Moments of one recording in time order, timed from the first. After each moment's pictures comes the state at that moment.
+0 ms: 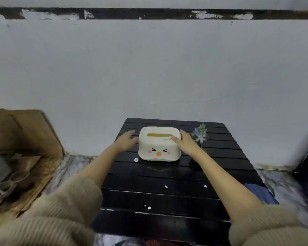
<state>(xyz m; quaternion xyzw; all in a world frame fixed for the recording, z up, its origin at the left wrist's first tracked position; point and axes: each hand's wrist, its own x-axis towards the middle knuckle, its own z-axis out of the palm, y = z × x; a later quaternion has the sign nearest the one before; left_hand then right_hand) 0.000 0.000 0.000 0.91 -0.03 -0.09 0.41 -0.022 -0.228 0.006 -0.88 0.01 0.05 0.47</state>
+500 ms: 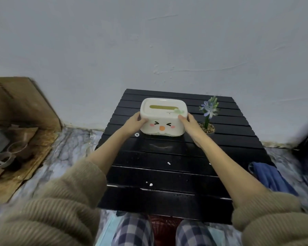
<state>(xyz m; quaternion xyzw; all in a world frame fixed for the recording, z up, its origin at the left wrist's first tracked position) 0.008 -0.015 -0.044 0.85 -0.03 -0.11 0.52 -0.010 -0.229 -0.044 -0.79 0.07 0.04 0.61</state>
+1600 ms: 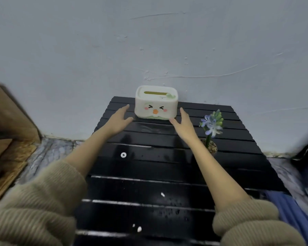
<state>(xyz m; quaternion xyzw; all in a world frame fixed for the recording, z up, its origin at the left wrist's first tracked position) 0.102 -0.009 -0.053 0.91 -0.07 -0.04 0.41 0.068 -0.232 -0.050 -0.85 0.03 -0.05 0.52</state>
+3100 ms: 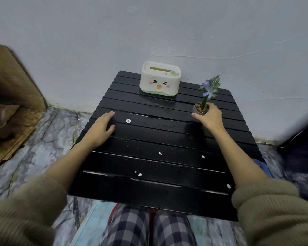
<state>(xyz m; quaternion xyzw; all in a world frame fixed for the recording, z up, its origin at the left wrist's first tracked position) -0.027 0.049 -0.113 0.95 -0.05 0.00 0.32 0.017 -0.312 -0.066 -0.93 0.11 -0.11 0.34</state>
